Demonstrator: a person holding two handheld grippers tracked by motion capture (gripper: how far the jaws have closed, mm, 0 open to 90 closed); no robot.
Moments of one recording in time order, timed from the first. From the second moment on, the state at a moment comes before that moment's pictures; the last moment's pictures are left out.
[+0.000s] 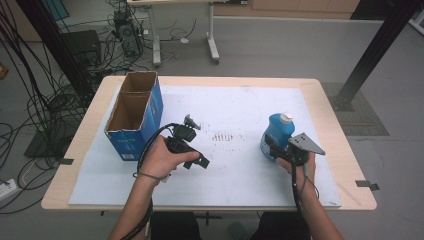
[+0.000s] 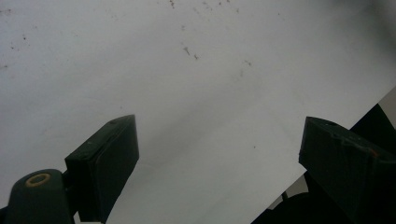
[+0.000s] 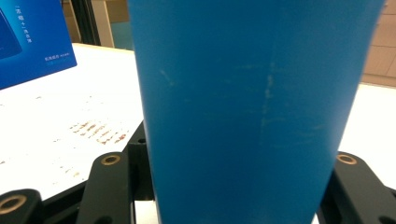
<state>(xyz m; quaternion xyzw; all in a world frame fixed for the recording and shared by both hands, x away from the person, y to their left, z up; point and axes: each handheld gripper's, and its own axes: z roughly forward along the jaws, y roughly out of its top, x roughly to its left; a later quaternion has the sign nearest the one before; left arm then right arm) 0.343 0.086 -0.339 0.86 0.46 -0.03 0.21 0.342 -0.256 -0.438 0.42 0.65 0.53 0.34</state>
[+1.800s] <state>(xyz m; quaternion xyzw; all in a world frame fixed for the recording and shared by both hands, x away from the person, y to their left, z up) 0.344 0.082 -0.336 0.86 0.45 -0.02 0.21 0.341 -0.255 -0.440 0.42 0.65 0.54 0.34</state>
